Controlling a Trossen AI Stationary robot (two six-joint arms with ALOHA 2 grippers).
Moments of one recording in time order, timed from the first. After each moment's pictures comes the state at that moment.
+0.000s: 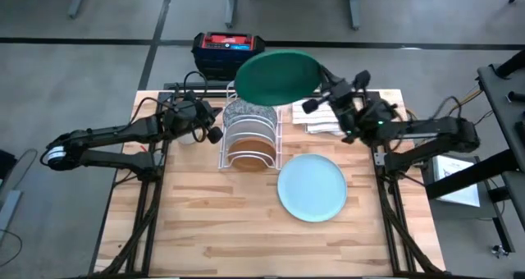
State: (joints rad) left arm 0.33 0.96 0.69 -0.17 -0.39 0.09; right arm -0.03 1.21 1.01 0.70 0.97 -0.73
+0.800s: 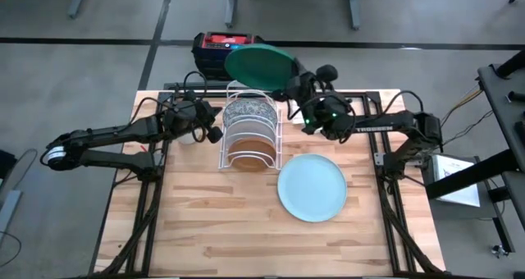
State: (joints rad) left arm 0.34 0.96 0.69 -0.16 -0.40 0.12; right arm -0.13 1.63 1.24 0.93 1.08 -1.16
